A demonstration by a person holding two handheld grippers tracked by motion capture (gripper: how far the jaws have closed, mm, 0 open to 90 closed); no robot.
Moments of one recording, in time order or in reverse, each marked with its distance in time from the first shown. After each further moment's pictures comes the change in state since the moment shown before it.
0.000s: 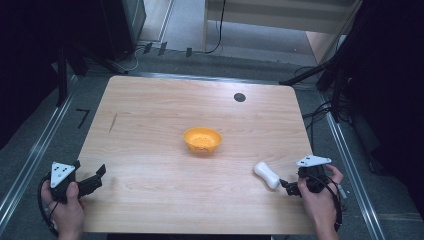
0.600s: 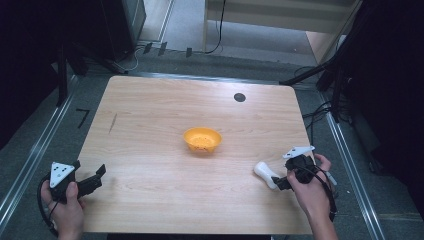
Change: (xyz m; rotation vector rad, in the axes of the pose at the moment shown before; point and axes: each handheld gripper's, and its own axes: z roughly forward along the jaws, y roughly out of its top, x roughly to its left) left arm 0.001 0.000 0.000 -0.001 -0.008 -0.007; right arm 0.015 0.038 0.006 0.120 0.041 -0.073
